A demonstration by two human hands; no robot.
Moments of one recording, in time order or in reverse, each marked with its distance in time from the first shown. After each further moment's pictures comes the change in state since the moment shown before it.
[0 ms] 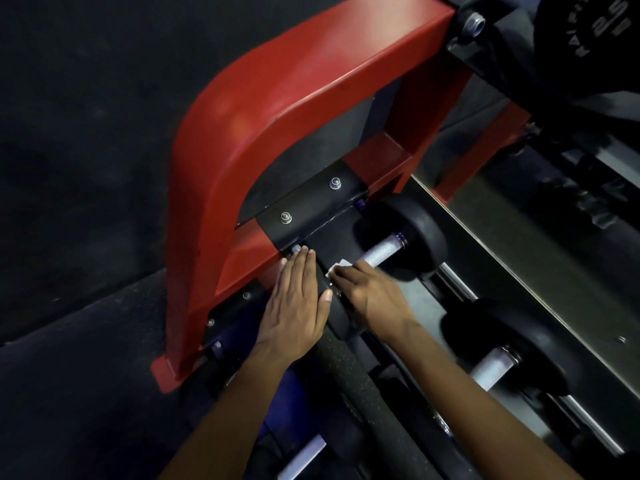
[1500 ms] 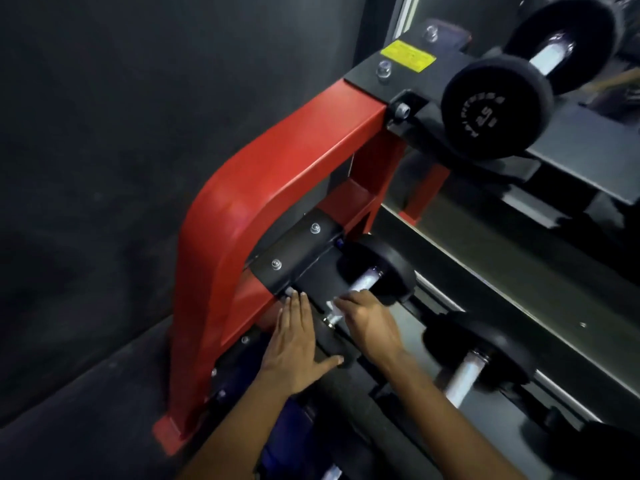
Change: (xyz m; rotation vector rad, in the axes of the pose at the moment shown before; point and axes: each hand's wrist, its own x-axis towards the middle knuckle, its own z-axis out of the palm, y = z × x) left_hand 0.005 -0.003 -0.036 0.146 -0.388 0.071; right_hand 0.002 -0.023 -0.048 0.227 0.019 0.450
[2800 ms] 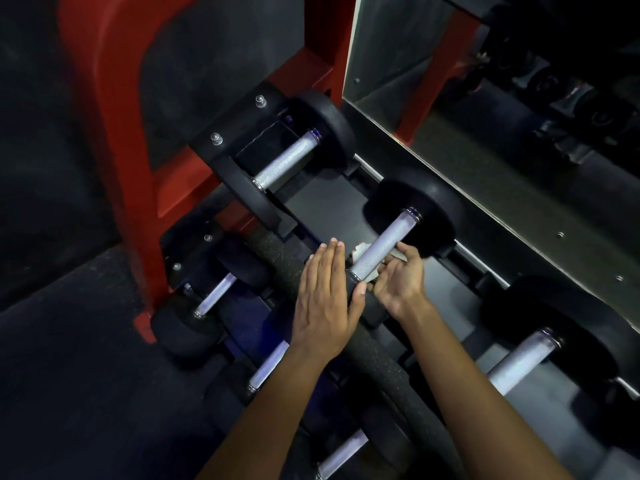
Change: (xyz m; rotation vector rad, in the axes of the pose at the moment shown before) left_hand -0.092 0.201 0.123 -0.244 0.481 0.025; right_hand -0.183 0.118 0.020 1.881 0.047 0.993
